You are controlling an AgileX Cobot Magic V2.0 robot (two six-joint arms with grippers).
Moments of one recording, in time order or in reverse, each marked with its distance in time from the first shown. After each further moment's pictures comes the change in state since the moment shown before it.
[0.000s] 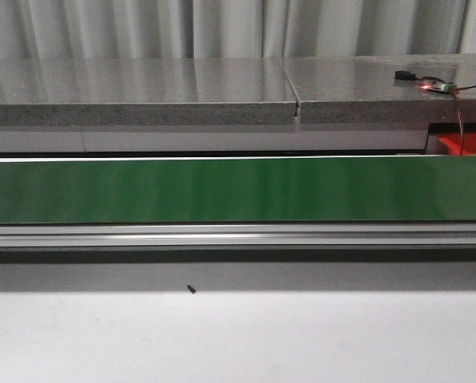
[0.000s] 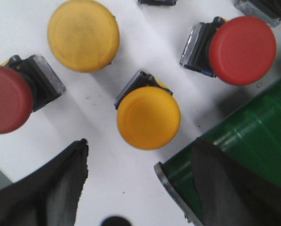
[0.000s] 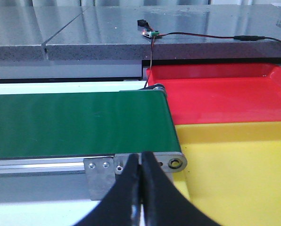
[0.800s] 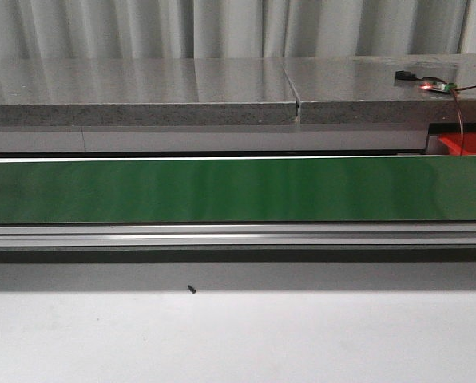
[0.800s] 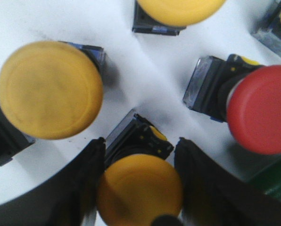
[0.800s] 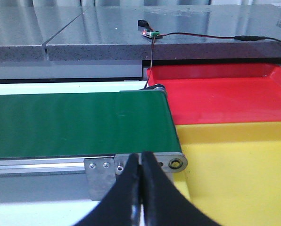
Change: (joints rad) left arm 0.000 0.122 0.000 -0.006 -0.131 -0.002; right arm 0.000 0.000 0.000 0.000 0.000 0.000
